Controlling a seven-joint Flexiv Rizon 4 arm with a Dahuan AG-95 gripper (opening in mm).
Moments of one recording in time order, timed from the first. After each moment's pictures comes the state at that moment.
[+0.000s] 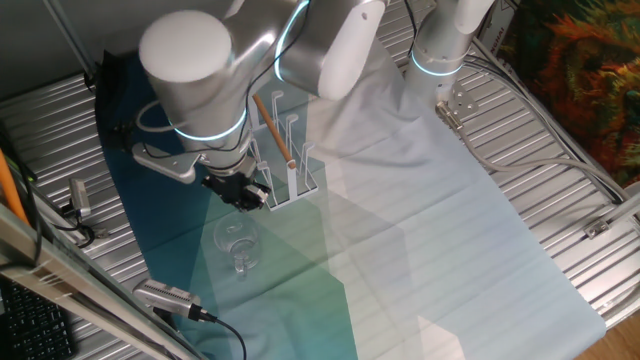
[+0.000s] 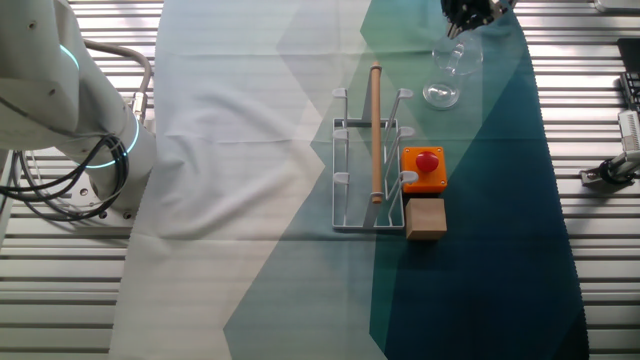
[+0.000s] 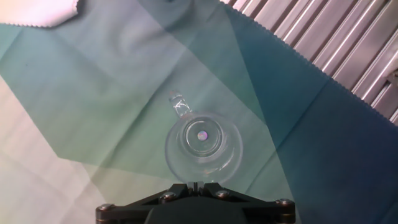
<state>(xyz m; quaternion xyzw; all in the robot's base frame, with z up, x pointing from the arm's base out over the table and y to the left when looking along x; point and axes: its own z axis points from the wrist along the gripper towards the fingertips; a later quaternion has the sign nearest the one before) 0.584 0.175 0.199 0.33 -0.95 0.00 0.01</state>
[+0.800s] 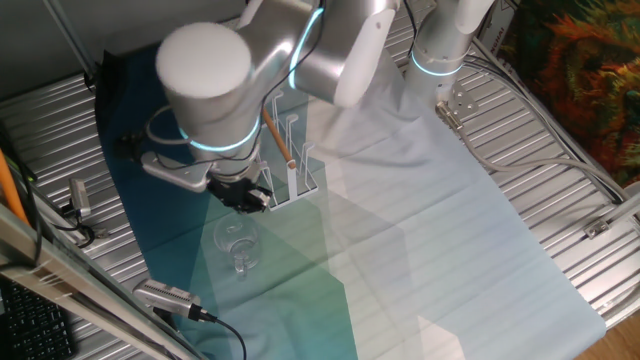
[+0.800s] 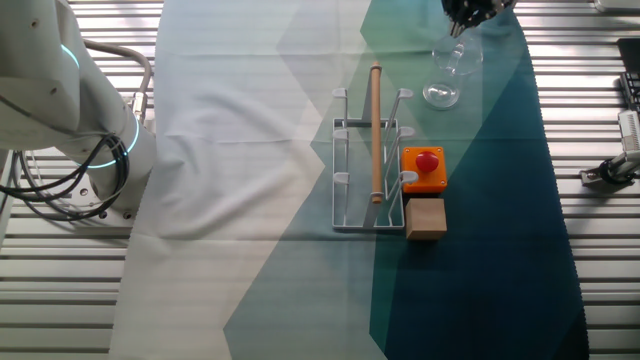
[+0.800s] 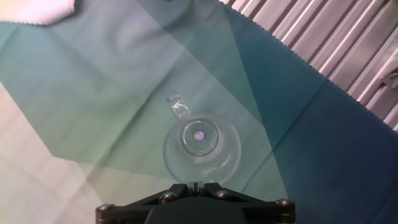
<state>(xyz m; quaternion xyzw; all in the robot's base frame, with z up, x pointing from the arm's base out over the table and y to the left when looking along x) 0.583 0.174 0.199 0.34 -0.94 0.03 -0.02</state>
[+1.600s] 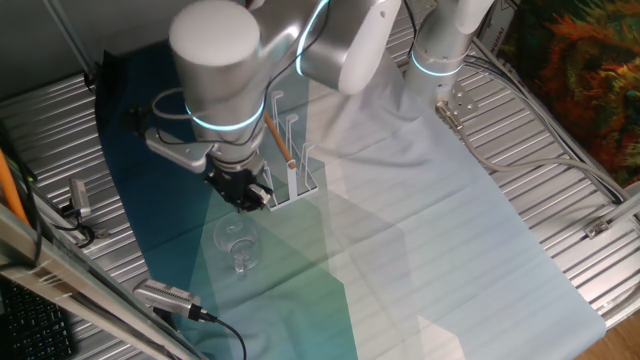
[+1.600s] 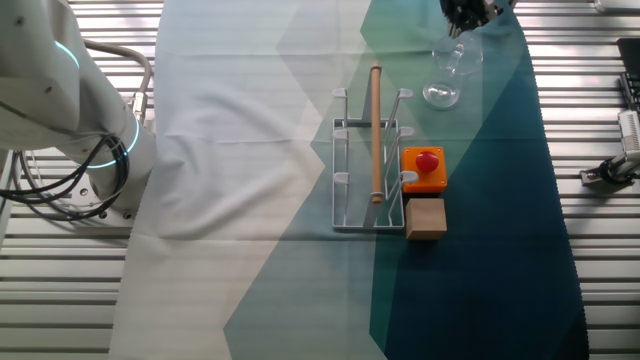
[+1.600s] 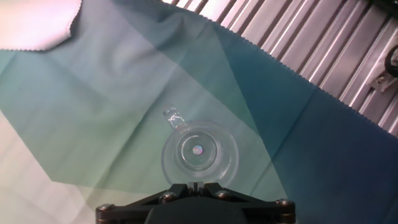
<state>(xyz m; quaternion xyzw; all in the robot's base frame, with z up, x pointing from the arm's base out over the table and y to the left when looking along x) 0.583 0.175 0.199 0.29 -0.96 0.02 -0.03</state>
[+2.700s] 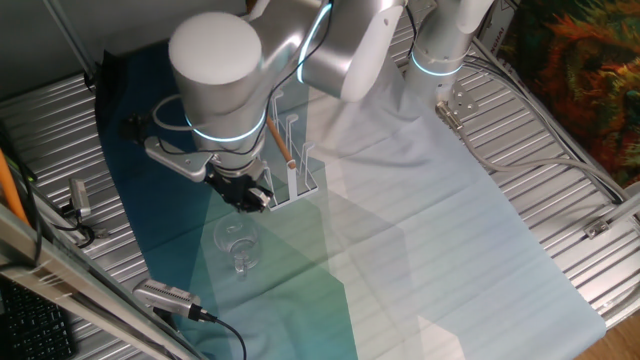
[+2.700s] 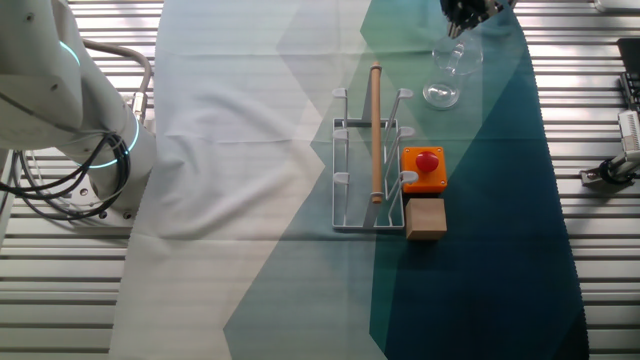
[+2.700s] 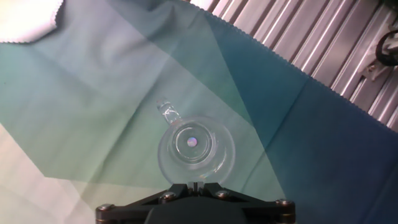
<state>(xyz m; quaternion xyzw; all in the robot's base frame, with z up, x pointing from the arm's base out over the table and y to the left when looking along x) 0.583 0.175 0.198 0.29 -0.96 0.02 -0.02</state>
